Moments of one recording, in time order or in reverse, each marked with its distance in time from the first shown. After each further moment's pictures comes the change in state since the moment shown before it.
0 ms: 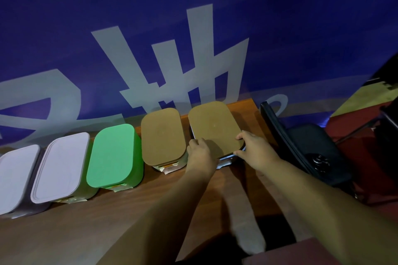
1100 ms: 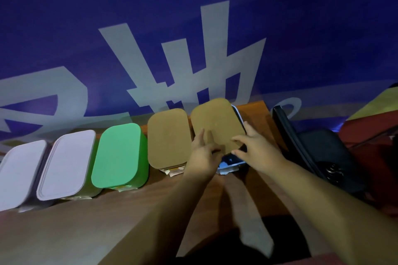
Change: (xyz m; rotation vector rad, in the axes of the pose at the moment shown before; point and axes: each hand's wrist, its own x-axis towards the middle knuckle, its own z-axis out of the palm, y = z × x) left_hand 0.015 -0.024 -0.018 -0.194 -0.004 0.204; right_hand 0.024 -0.026 -0.009 0.060 -0.097 -0.130
